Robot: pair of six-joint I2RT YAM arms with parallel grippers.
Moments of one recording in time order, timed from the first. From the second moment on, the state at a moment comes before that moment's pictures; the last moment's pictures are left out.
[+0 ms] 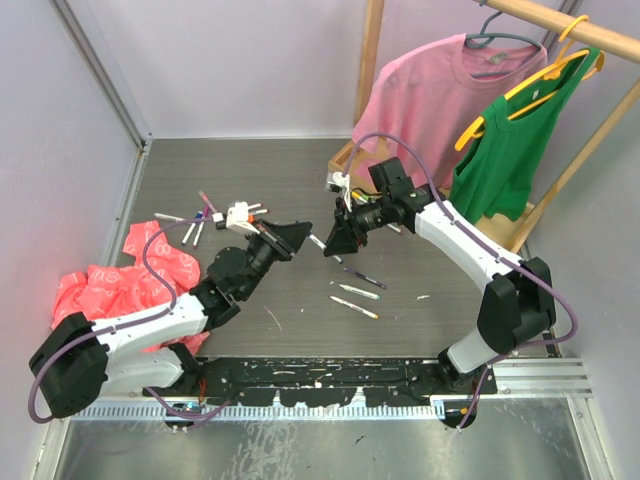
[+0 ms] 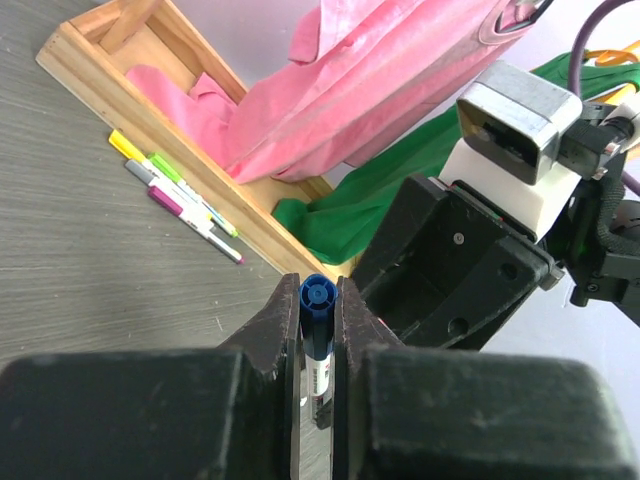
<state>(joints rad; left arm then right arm) -0.86 1.12 0.50 0.71 -0.33 -0.89 0.48 1.54 1.28 -0.63 -1.00 -0.37</state>
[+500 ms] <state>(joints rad) -0.86 1.20 0.51 0.80 -0.25 -0.85 0.48 1.54 1.24 -0.56 -1.02 -0.30</state>
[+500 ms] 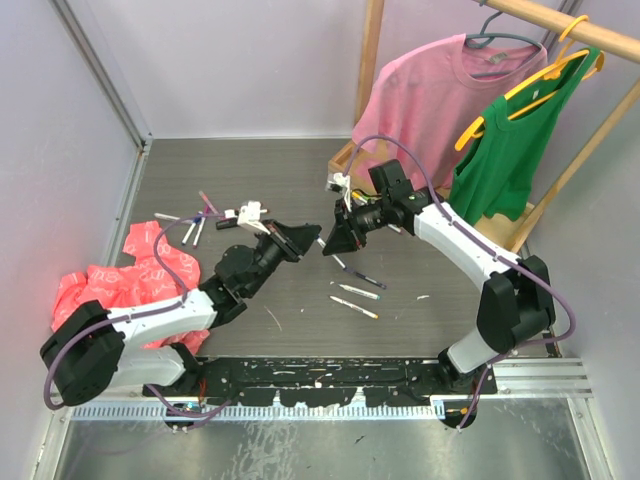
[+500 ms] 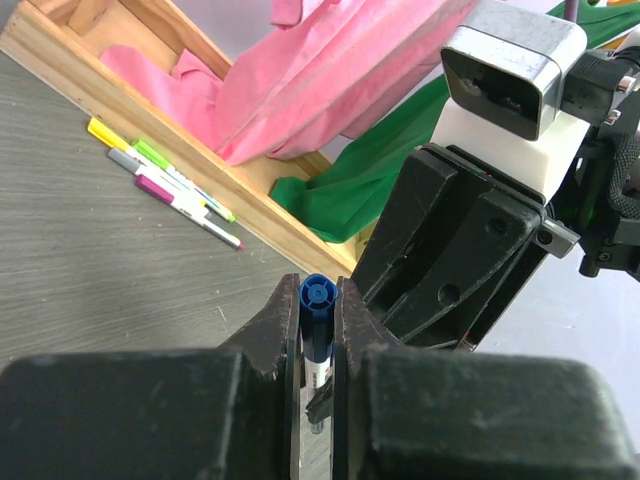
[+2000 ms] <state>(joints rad) -0.41 0.95 0.42 0.38 0.06 -0.99 0.47 1.78 1.21 -0.71 -0.20 -0.52</state>
